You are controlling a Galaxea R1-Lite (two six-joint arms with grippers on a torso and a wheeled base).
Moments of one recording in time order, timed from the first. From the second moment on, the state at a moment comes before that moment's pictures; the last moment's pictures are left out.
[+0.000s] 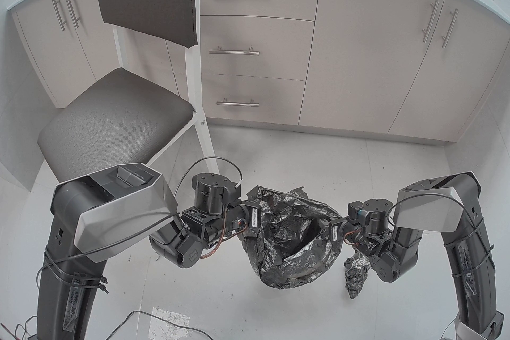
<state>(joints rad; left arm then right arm) -0.55 2.49 -1.11 -1.00 -0.06 -0.20 0.36 2.61 -0.79 -1.51 -0.14 0.01</state>
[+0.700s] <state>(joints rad) -0.53 2.52 -1.11 -1.04 -0.06 -0.20 0.38 2.54 -0.82 -1.40 -0.13 0.01</state>
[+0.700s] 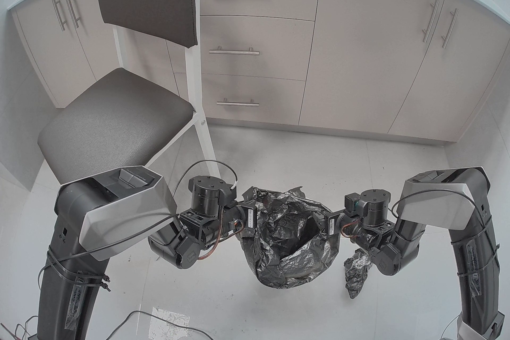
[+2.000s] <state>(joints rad) -0.54 2.52 -1.11 -1.01 0.13 -0.10 0.38 2.53 -0.81 -1.41 -0.13 0.02</state>
